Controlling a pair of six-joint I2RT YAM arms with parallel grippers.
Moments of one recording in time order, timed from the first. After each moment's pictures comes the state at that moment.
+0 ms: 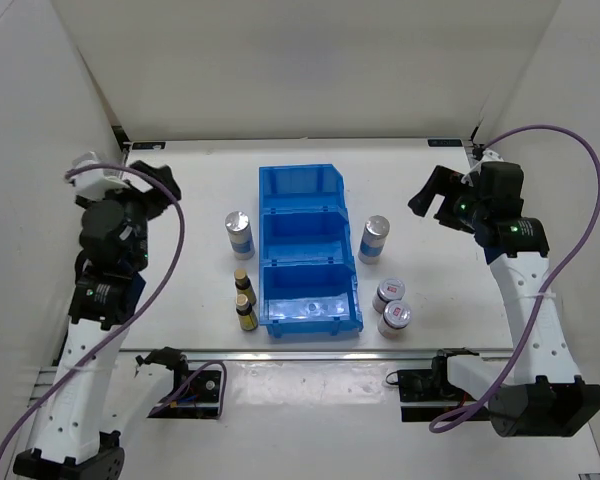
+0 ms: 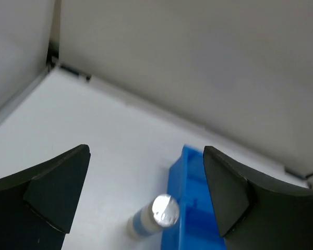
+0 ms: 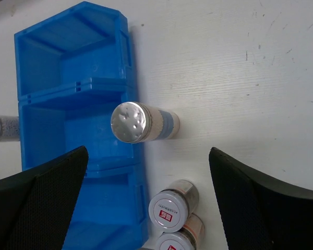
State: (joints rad) left arm -0.21 0.77 1.14 -0.29 -0.42 -0.39; right arm 0.05 1.08 1.21 -0.73 -0.20 0.36
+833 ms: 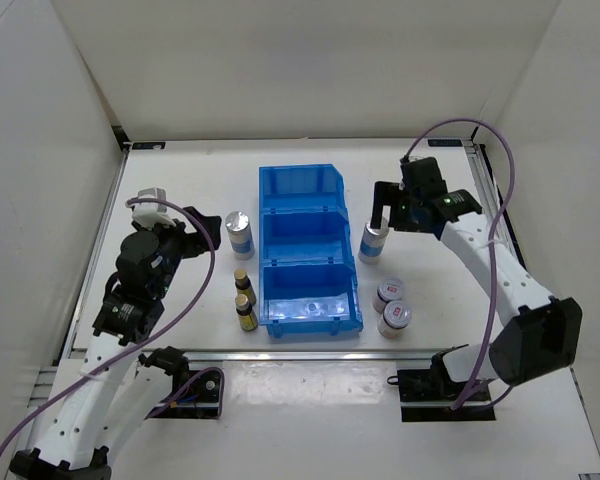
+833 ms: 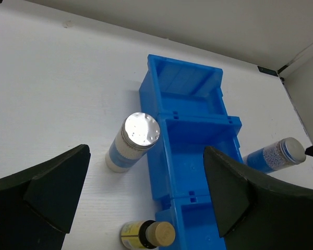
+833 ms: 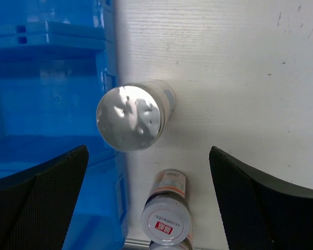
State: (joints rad) left arm -0.34 0.63 0.78 -0.29 -0.17 -0.40; right arm 0.37 1.35 1.24 -0.77 0.07 0.34
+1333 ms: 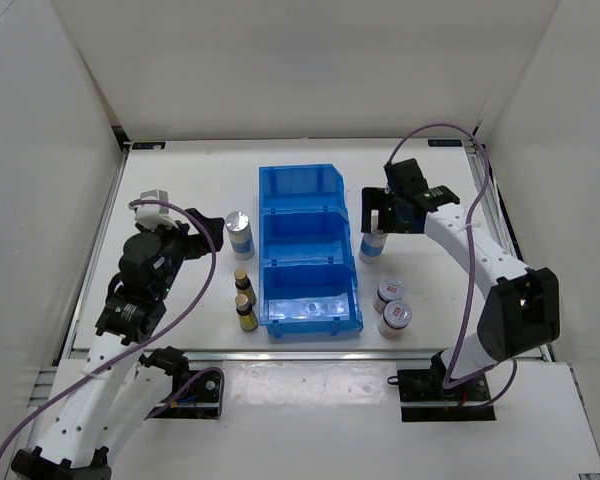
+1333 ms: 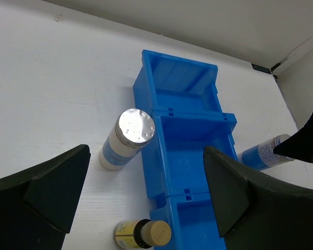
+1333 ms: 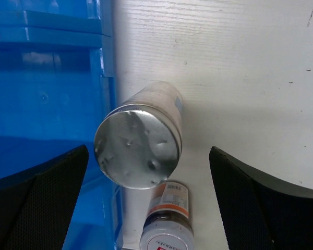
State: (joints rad) left arm -0.34 0.62 0.74 -0.26 -0.14 -0.43; right arm 0.39 1.49 1.24 -0.71 0.06 0.31
